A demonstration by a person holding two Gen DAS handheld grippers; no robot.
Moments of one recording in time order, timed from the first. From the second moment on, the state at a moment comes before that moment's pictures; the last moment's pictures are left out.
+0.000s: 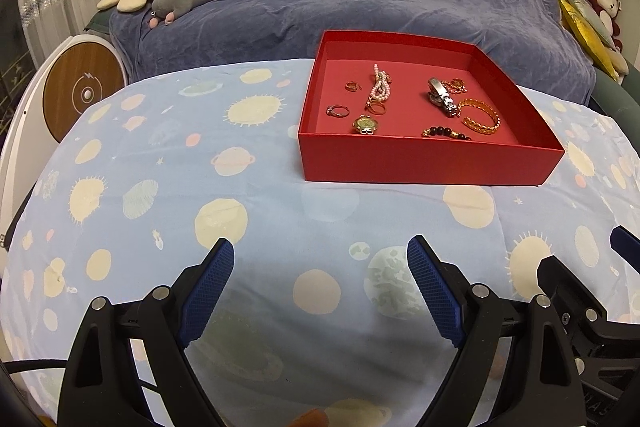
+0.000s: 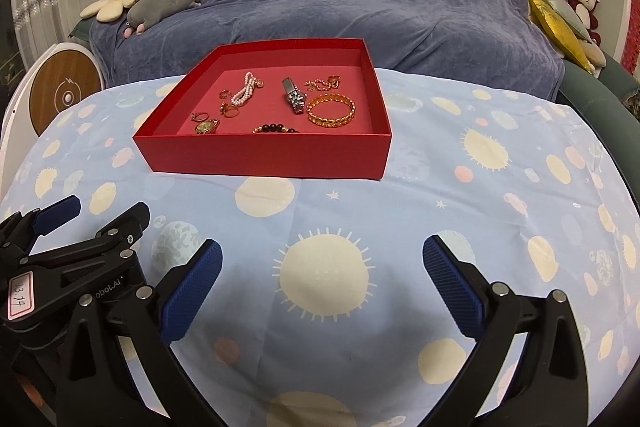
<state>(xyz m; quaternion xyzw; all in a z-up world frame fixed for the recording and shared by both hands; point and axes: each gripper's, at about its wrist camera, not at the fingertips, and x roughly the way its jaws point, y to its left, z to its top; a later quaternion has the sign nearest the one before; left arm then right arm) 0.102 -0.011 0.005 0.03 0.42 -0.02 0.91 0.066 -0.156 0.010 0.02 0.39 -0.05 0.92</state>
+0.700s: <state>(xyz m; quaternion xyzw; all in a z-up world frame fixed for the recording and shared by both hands) 0.109 -0.013 0.001 0.04 0.42 -0.02 0.91 0.076 -0.151 0.009 -0.02 0.39 -0.04 0.92</state>
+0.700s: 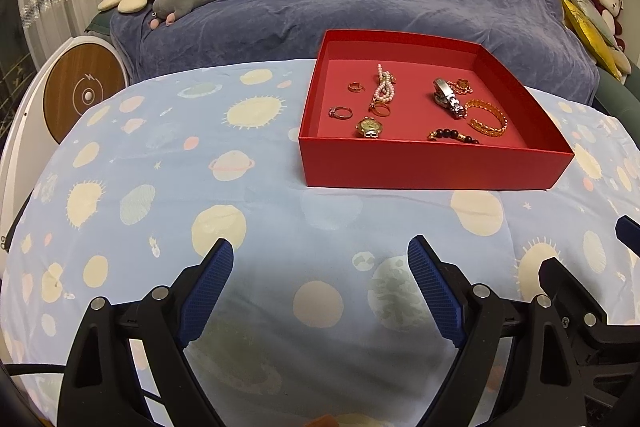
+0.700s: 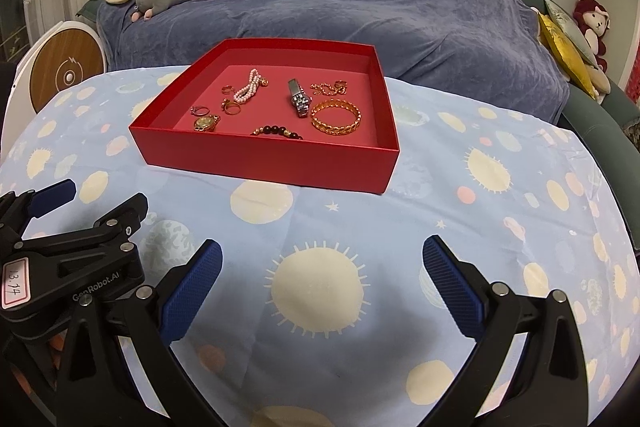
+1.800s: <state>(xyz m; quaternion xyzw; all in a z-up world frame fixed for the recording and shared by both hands) 0.111 -0.009 0.021 0.04 0.41 -0.01 0.91 0.076 -0.151 0.025 -0.01 0.37 -0.02 0.93</state>
